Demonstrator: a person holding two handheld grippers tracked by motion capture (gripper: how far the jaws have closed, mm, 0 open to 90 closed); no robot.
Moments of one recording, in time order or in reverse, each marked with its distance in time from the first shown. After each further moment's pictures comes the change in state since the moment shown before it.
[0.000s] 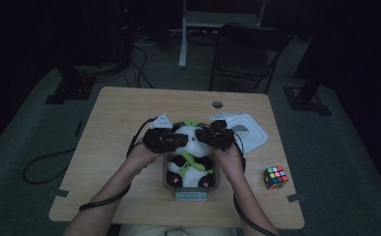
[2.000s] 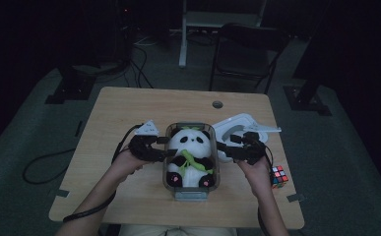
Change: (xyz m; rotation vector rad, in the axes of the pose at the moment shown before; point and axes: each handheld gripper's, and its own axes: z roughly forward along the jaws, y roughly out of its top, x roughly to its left) left arm -0.001 -0.026 -0.035 0.017 0.019 0.009; right arm -0.036 -0.045 -0.068 -0.086 -0.009 0.102
